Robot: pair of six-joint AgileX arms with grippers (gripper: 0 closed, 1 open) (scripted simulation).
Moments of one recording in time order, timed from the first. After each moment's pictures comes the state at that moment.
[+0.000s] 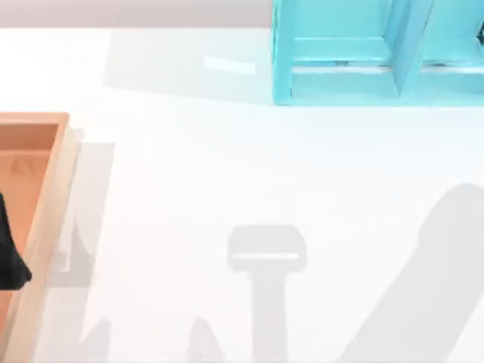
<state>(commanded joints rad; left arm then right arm) 0.00 0.00 0.00 0.00 0.00 0.00 -0.53 2.23 1.92 -1.29 0.00 -0.51</state>
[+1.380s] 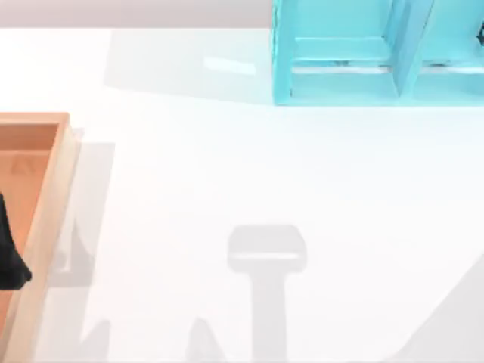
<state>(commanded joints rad) 0.00 0.00 0.00 0.00 0.00 0.00 -0.59 2.25 1.76 -1.08 0.00 -0.57</state>
